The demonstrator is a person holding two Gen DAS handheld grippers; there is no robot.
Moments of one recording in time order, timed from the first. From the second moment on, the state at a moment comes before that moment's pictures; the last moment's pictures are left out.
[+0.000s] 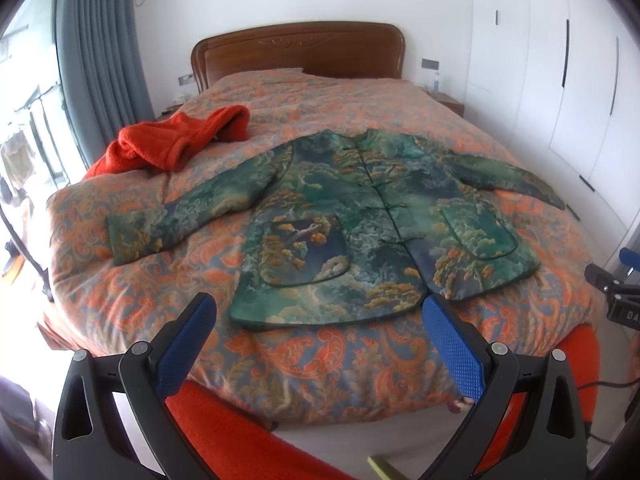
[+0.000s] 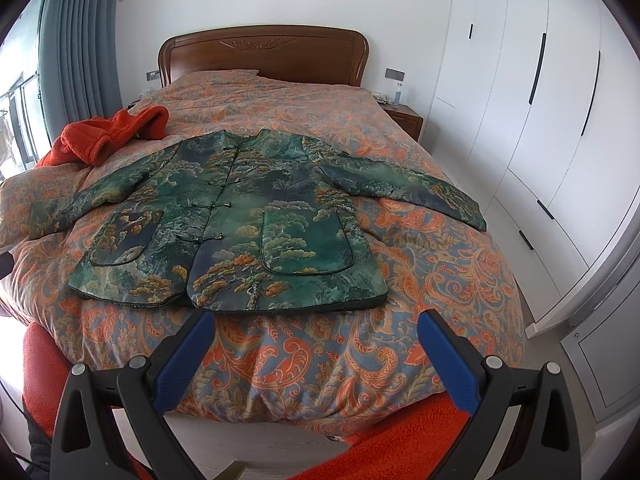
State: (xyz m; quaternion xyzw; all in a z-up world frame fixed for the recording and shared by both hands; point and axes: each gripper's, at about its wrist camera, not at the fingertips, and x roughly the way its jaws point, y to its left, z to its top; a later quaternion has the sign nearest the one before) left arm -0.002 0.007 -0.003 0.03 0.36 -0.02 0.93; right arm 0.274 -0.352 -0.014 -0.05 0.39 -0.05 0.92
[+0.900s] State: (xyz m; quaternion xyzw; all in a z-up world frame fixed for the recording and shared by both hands) left arm -0.002 0.017 0.004 0.04 0.33 -0.01 0.94; right arm 0.273 -0.359 0.001 -0.06 0.37 -0.08 0.93
